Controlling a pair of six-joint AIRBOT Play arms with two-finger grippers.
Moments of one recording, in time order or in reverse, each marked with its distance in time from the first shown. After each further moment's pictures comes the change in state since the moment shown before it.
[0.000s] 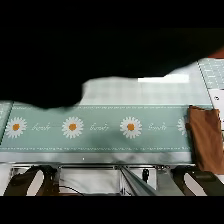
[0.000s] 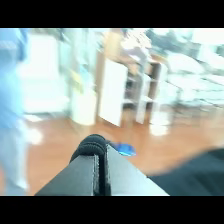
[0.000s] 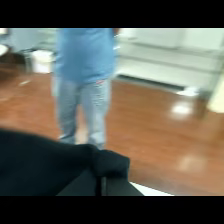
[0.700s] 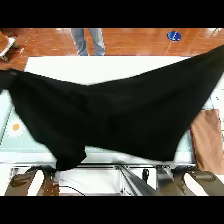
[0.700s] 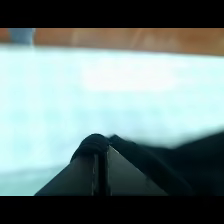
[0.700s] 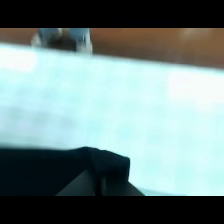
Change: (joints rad) left arm 0.032 0.010 -0.573 0.124 -0.191 -0.061; right arm 0.000 -0.062 -0.510 -0.123 -0.001 0.053
